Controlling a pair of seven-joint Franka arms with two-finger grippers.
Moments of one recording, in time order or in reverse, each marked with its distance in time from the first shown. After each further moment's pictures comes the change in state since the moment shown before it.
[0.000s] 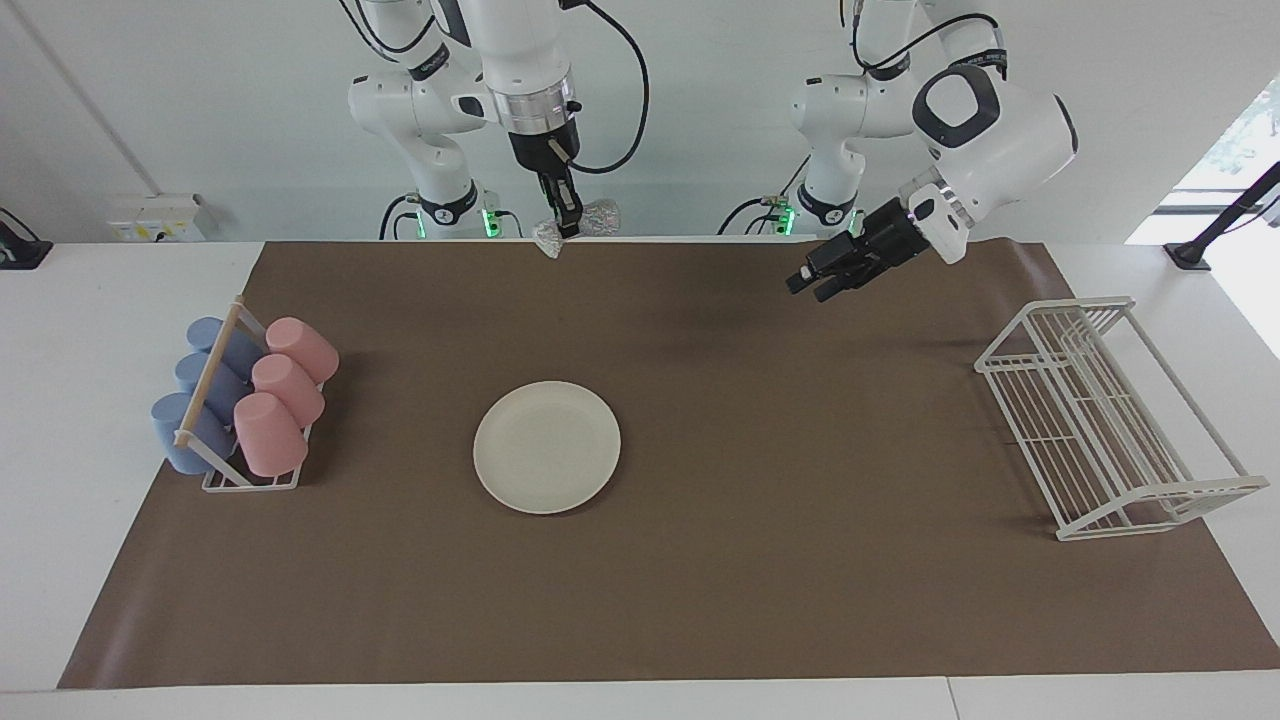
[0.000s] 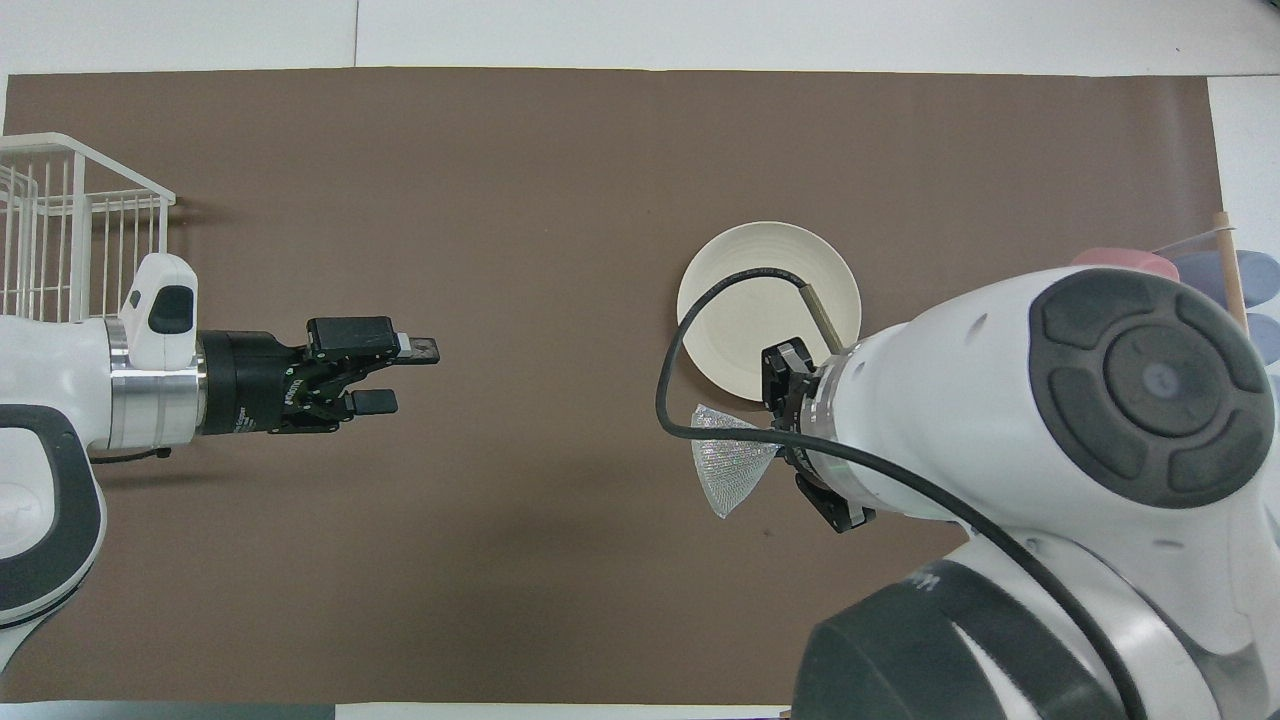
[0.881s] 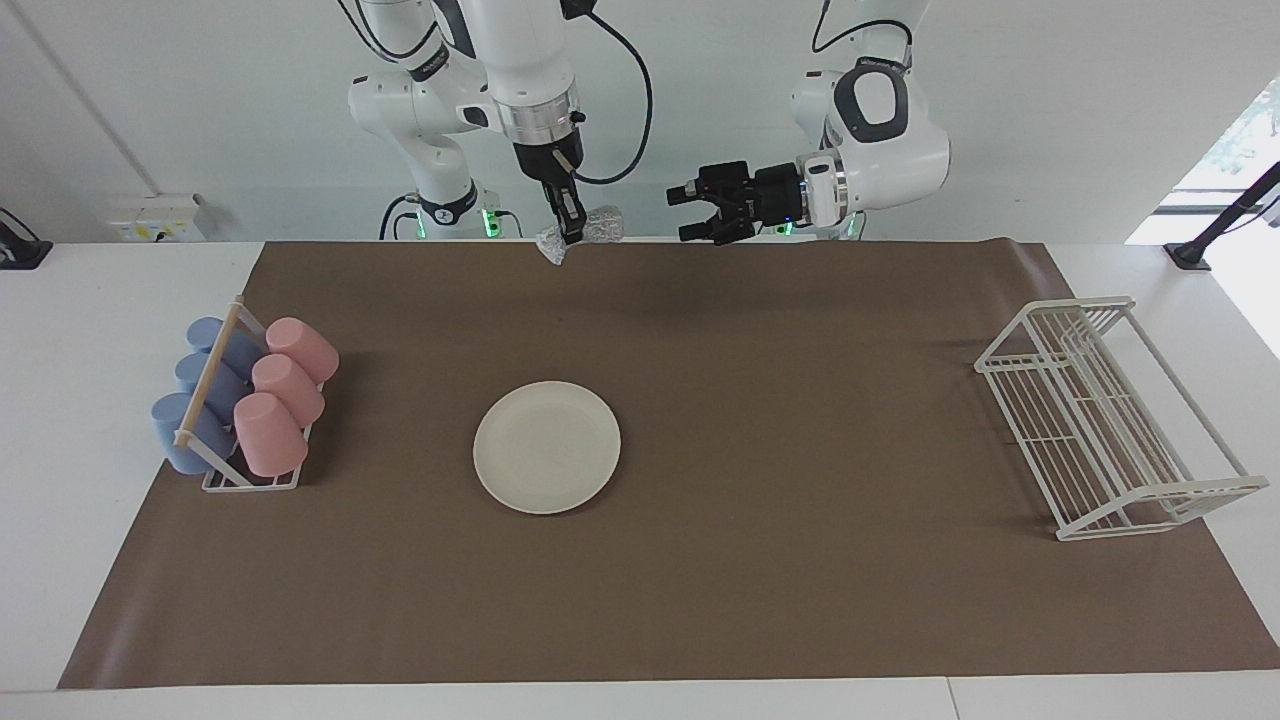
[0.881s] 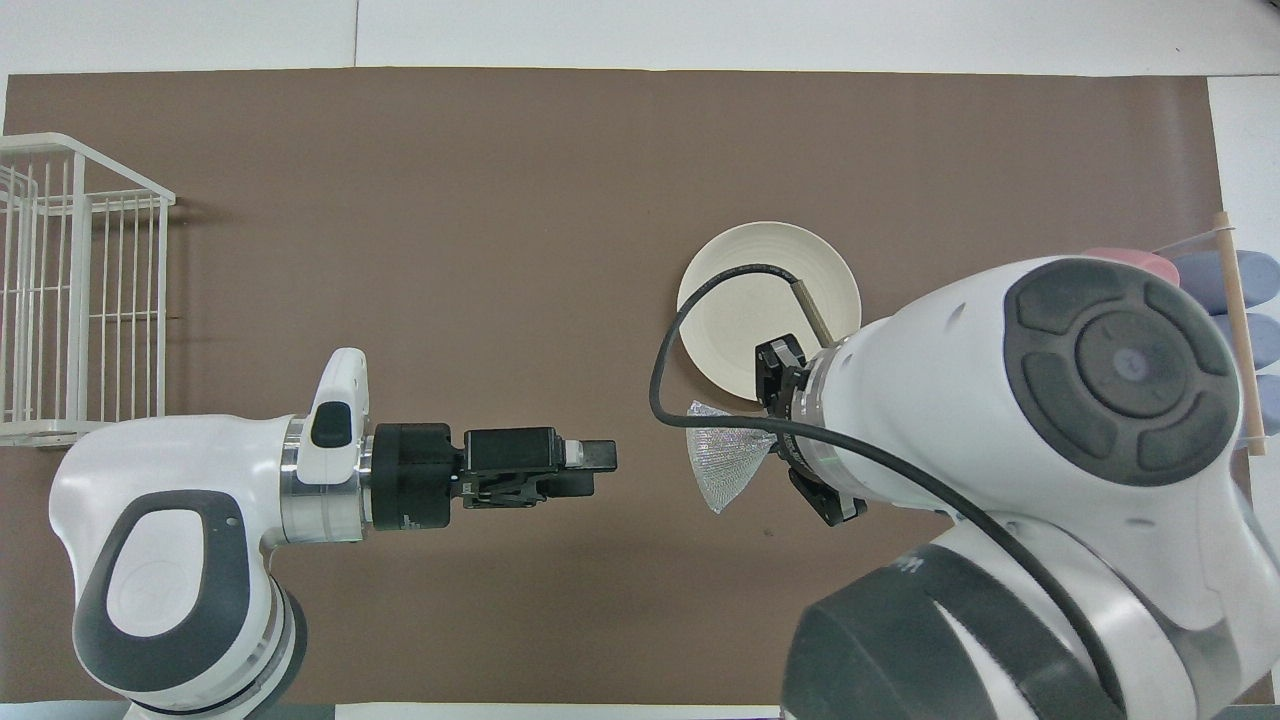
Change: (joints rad) left arm -0.279 -0.067 -0.005 -0.153 -0.583 0.037 0.376; right arm 0.003 0.013 0.000 -0.001 -0.003 0.012 0.004
